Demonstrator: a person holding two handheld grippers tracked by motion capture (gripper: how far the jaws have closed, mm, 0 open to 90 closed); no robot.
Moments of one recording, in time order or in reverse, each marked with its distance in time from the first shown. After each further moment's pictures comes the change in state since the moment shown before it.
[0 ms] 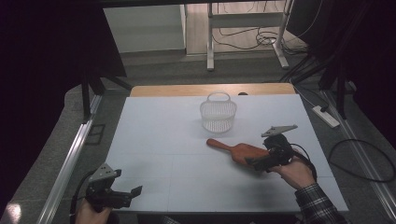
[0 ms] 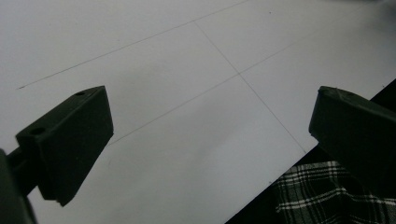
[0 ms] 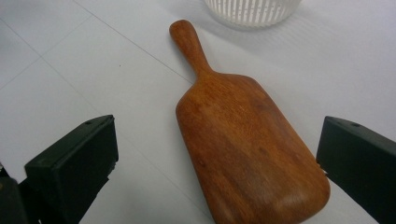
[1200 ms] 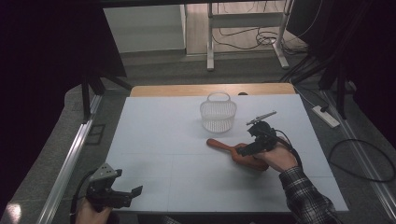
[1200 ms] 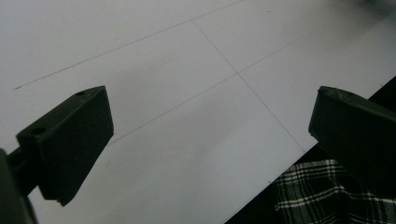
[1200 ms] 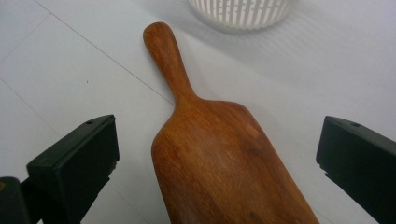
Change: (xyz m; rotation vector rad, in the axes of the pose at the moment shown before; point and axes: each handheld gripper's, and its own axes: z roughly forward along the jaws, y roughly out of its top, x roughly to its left) left arm 0.001 0.001 0.001 0.005 -0.008 0.001; right arm -0.010 0.038 0.044 0.121 -0.032 0.025
